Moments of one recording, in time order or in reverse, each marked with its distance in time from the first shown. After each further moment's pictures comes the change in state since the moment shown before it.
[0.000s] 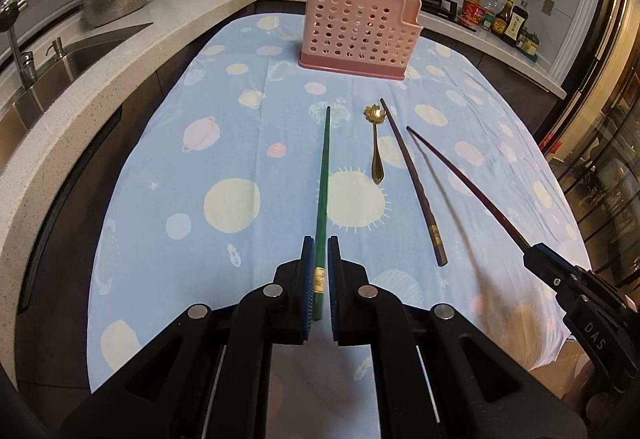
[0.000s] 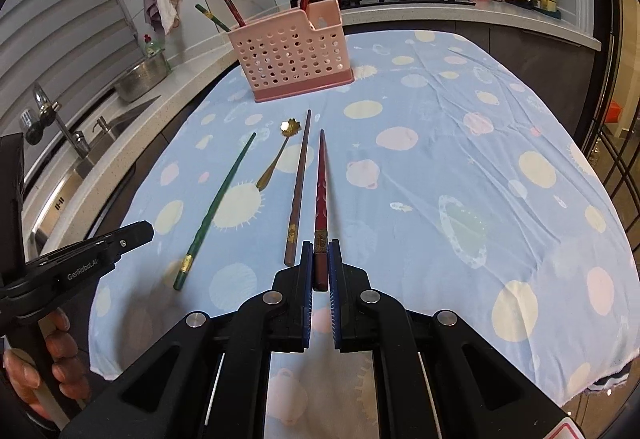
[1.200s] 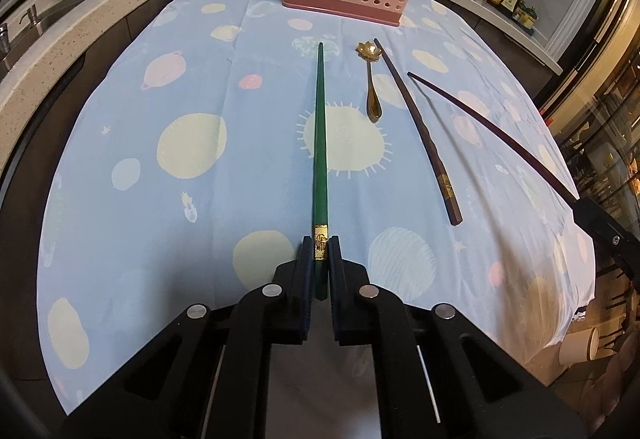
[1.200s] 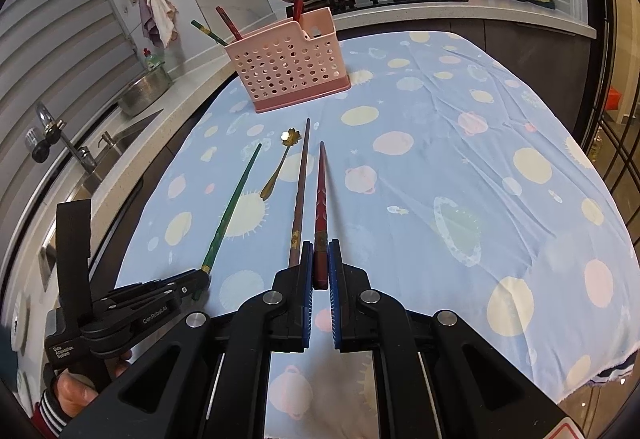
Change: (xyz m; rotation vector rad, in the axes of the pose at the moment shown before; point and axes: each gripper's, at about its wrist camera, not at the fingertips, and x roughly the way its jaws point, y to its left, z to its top) left arm 0.048 0.000 -0.028 -0.007 0.135 -0.062; right arm -0.008 -0.004 0.003 0.044 -0.010 0.025
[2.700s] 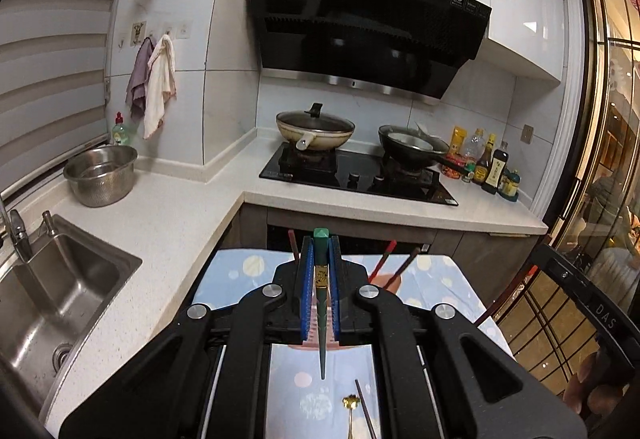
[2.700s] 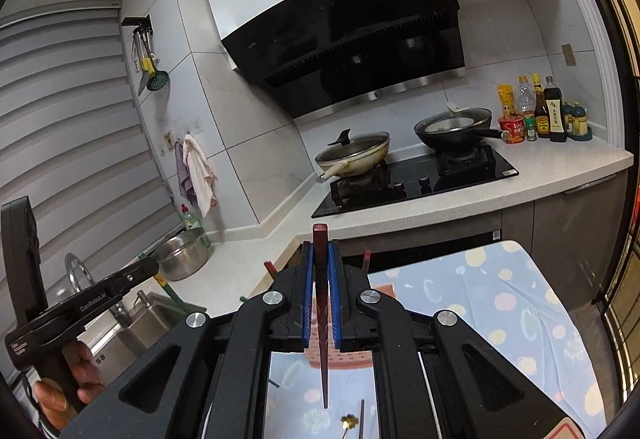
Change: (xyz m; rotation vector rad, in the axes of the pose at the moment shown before) left arm -0.176 -0.023 0.284 0.062 -0.621 0.015; right arm -0.039 0.044 0.275 -0.016 -0.485 0.141
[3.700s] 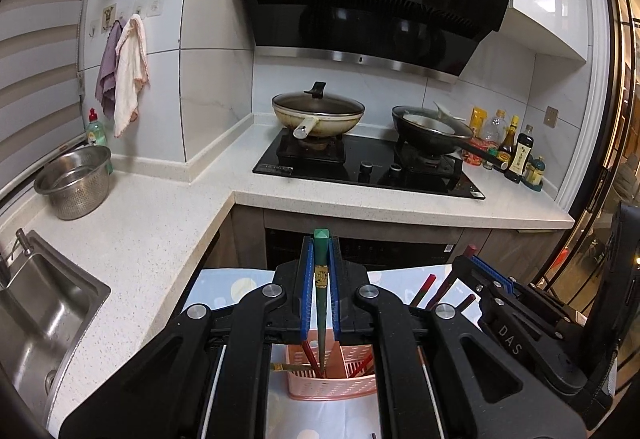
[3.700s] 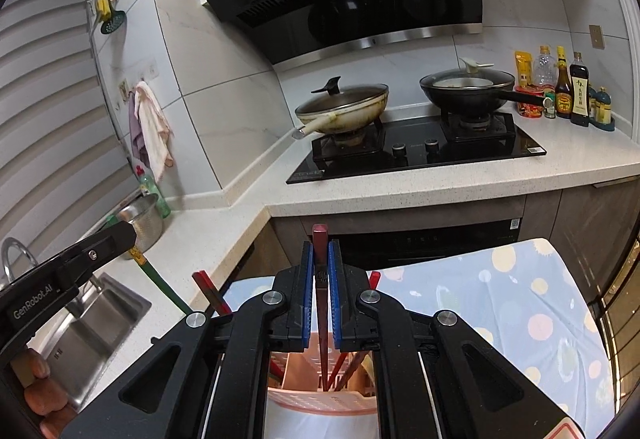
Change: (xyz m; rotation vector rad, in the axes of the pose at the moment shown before) left arm 0.138 -0.002 0.016 0.028 0.084 0.028; right arm 0.184 -0.006 -0.010 -0.047 0.179 -0.082
